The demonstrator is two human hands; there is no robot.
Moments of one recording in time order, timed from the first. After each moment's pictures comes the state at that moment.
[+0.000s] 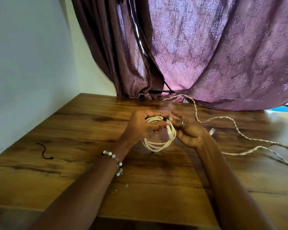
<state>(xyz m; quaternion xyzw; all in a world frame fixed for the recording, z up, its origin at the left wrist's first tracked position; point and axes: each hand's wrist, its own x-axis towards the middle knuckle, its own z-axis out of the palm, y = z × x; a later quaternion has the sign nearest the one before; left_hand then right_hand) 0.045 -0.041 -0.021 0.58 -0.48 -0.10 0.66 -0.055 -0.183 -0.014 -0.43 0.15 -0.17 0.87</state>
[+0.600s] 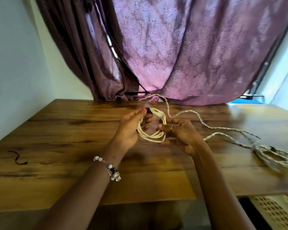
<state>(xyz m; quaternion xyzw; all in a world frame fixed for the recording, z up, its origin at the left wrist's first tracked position) -0.009 -0.072 -0.012 0.44 -0.22 -0.34 0.80 -0.150 -0.164 0.001 -0.66 0.23 -0.23 0.68</state>
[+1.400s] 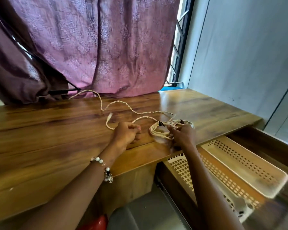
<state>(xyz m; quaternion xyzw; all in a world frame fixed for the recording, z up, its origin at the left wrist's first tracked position) -0.184 -0.171 -0.041 0.66 -0.38 -0.31 0.57 -0.360 -0.245 -0.035 -0.63 0.59 -0.37 0.34</state>
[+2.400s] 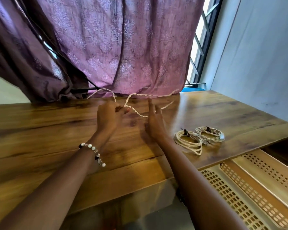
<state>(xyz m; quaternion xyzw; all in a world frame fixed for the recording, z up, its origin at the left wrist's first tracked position) -0.055 -0.173 -0.018 0.72 -0.45 0.10 0.52 -0.196 -0.256 -0.034 -0.86 0.37 -0.32 0.13</state>
